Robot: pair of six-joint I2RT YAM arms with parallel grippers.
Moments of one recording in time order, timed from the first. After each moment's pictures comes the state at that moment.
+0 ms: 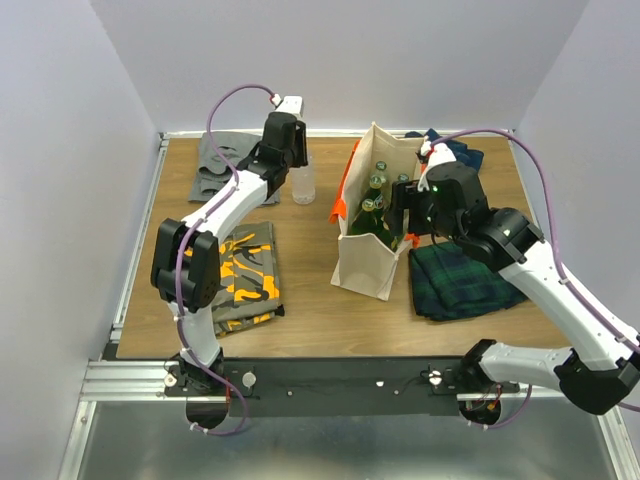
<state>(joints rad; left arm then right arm) -0.41 1.85 1.56 -0.12 -0.16 -0.22 0.70 1.16 1.38 -0.82 0.26 0.36</state>
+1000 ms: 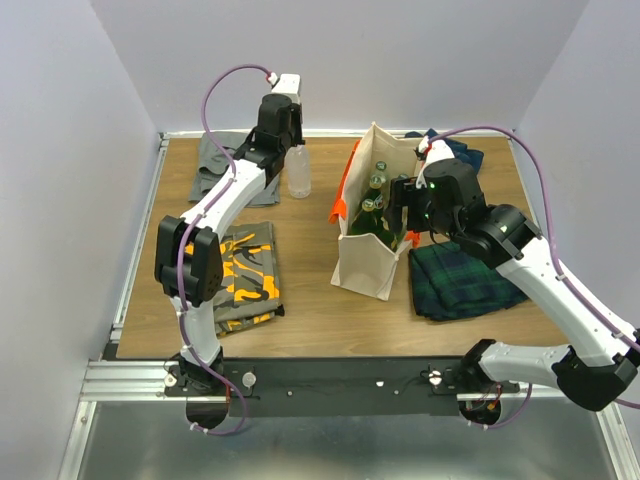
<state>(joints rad) -0.38 1.91 1.71 -0.07 -0.18 -0.15 0.70 1.19 1.40 -0.82 0.28 0.35</state>
